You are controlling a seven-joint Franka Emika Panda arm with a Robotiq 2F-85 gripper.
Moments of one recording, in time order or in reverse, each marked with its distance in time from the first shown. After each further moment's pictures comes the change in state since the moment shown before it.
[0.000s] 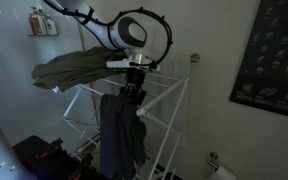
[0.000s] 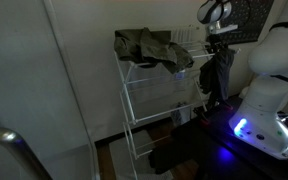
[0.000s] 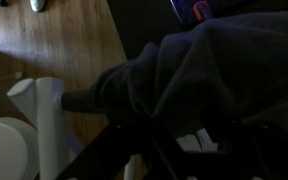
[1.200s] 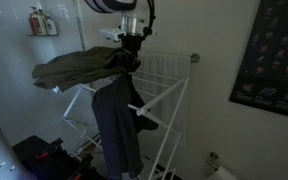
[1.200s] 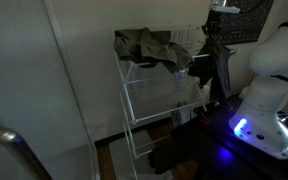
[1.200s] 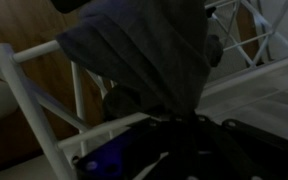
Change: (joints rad) arm 0.010 -0.257 0.006 0.025 0.286 0.086 0.003
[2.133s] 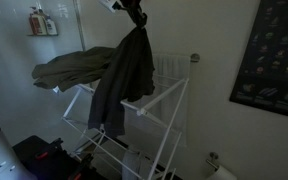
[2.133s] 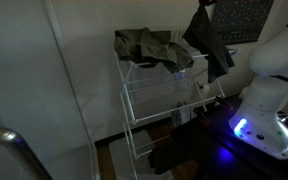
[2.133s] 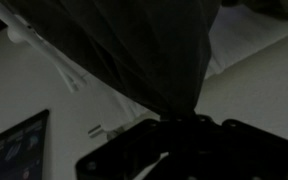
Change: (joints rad) arm 0.016 -0.192 0.057 -0.008 0.117 0.532 0.124
